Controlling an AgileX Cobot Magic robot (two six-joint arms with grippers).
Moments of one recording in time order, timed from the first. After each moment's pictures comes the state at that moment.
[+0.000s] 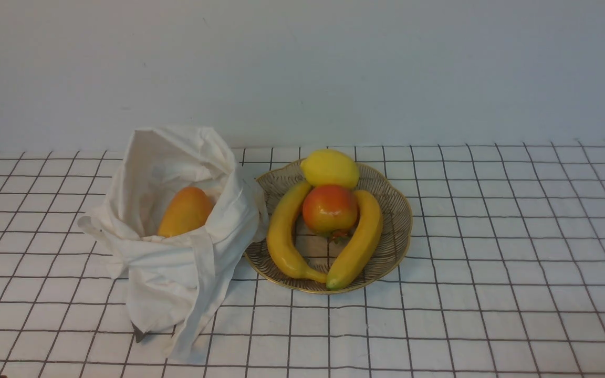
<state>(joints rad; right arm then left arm) 0.08 -0.01 0.03 -0.03 0.36 0.00 -0.02 -0.01 0.03 -0.02 0.38 0.03</state>
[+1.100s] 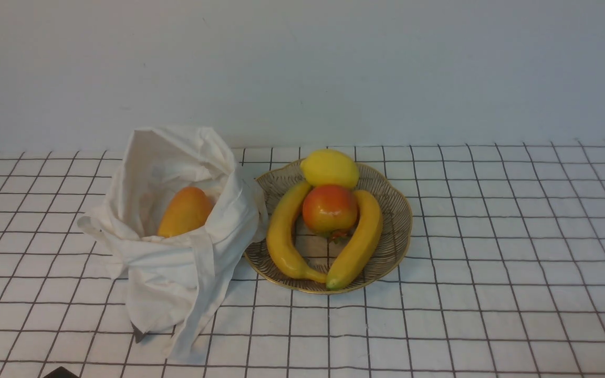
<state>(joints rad) 0.08 -0.01 0.03 -0.03 0.36 0.00 -0.02 -0.01 0.03 -0.85 0.38 -0.36</state>
